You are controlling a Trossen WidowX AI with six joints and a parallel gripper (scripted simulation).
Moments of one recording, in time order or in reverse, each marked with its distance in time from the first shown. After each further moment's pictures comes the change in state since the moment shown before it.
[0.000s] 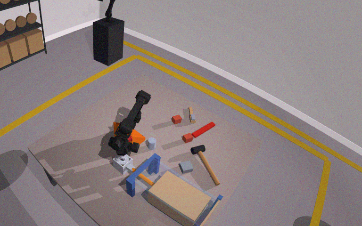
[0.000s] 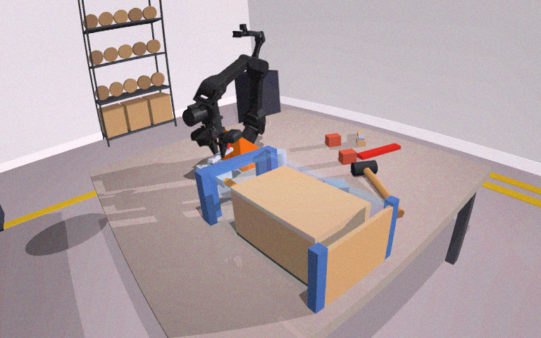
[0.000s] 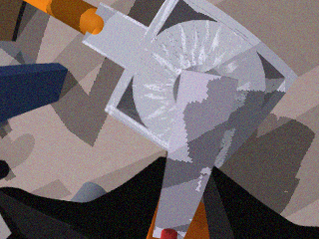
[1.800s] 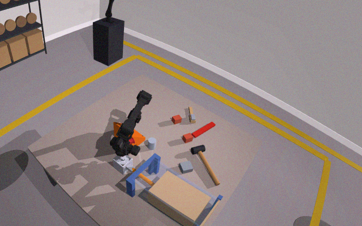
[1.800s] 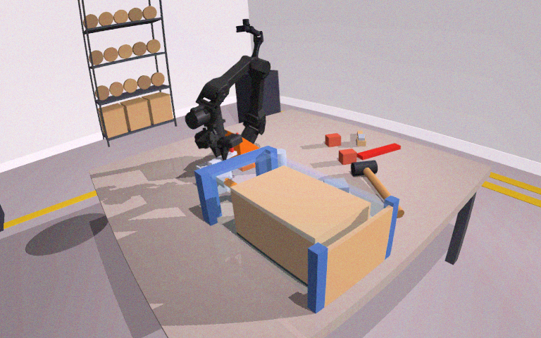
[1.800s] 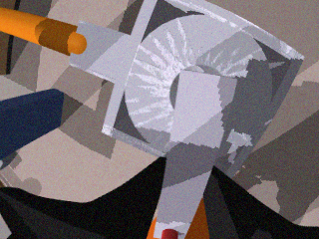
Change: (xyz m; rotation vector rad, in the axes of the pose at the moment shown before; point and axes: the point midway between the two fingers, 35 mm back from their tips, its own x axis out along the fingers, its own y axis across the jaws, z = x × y) arm 0.014 0.006 0.001 0.185 -0.009 0.007
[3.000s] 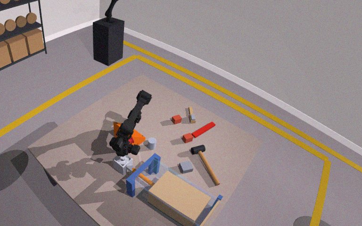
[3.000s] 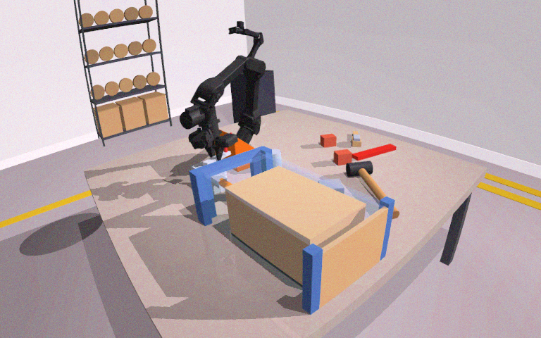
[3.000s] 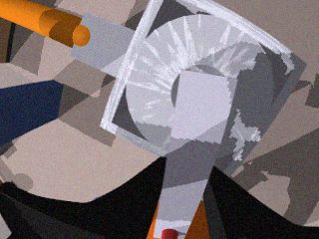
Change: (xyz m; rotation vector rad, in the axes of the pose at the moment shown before) arm 0.000 -0.002 0.000 -0.064 0.001 -0.002
